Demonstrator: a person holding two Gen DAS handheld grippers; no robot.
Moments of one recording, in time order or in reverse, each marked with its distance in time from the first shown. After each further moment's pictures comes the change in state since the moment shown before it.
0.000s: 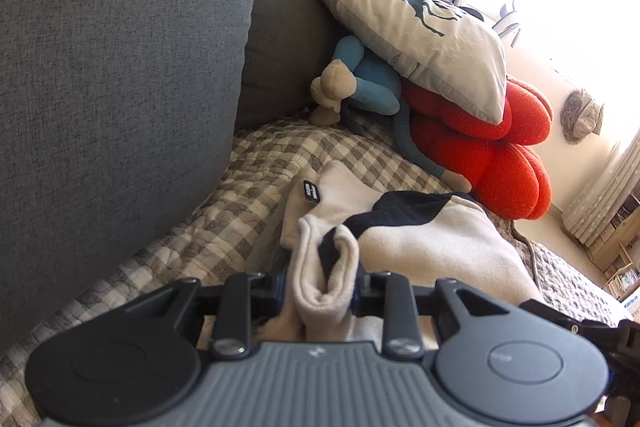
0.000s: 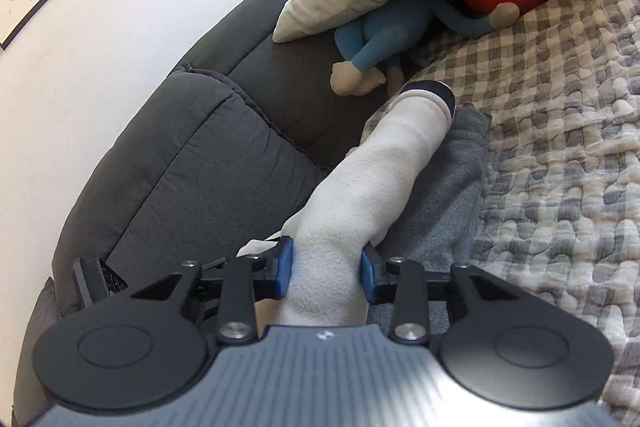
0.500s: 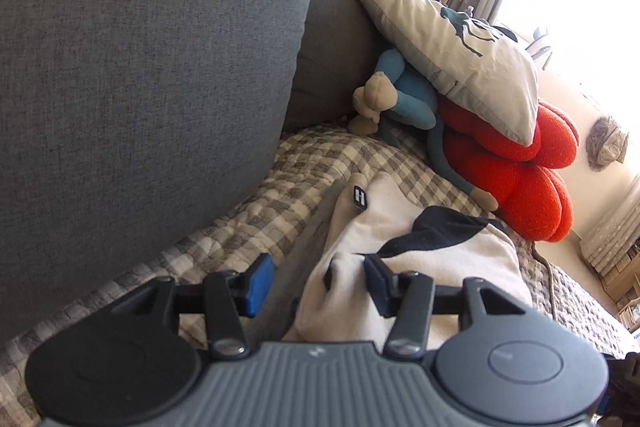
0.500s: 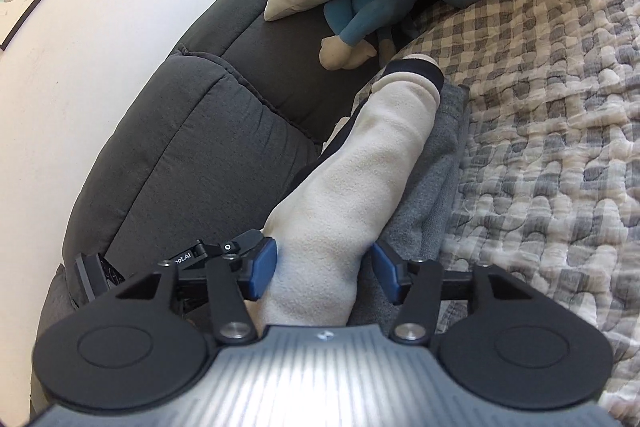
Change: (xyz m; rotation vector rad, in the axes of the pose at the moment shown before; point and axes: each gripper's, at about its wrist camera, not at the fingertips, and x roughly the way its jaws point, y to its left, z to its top) left arm -0.021 0.013 0.002 -0.074 -0.054 0.105; right arm -0.002 -0.033 0.014 0.028 0.093 0.040
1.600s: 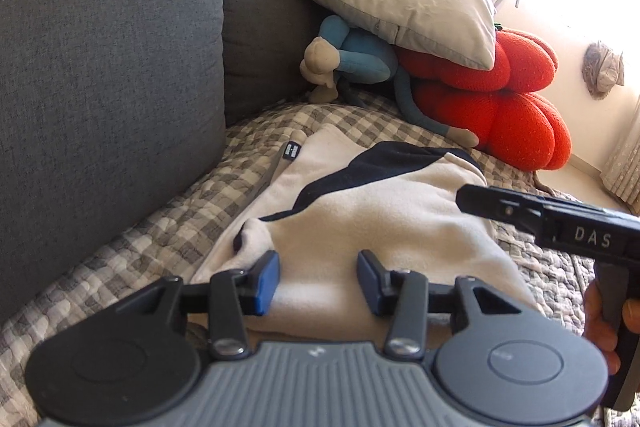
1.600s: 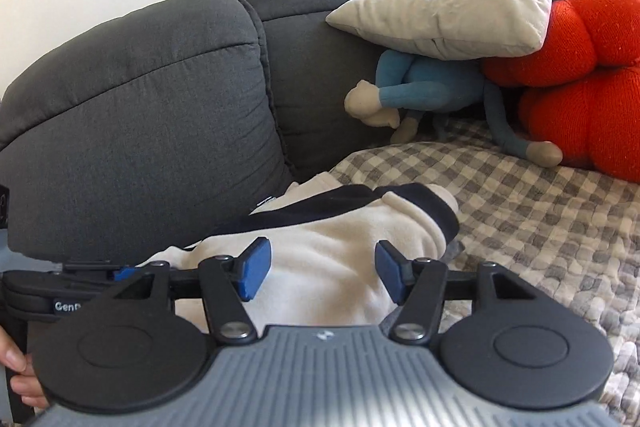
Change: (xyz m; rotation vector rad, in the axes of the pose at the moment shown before) left arm 0.003 -0.071 -0.045 0.217 0.037 0.049; right arm 0.052 0.025 0.033 -0.587 0.008 -0.148
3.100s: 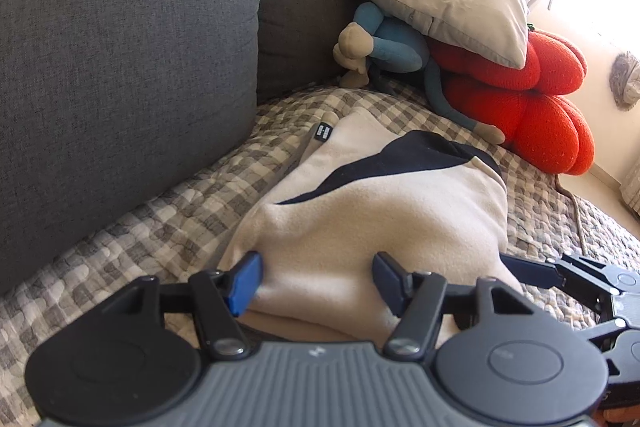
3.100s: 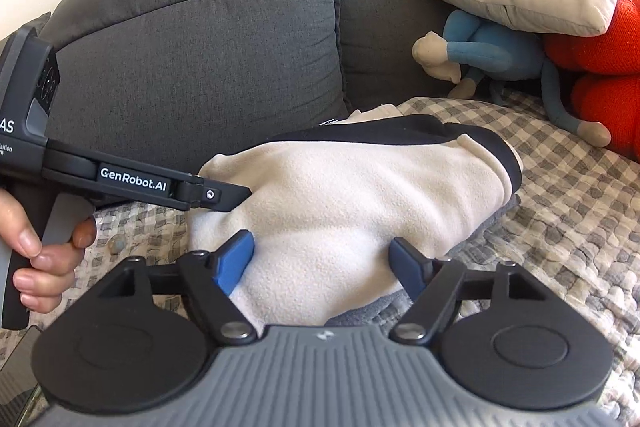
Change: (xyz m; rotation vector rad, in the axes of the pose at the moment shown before) left arm 0.000 0.009 -0.007 -0.083 0.038 0.063; right arm -0.004 0.022 -0.047 -0.172 0.135 0.083
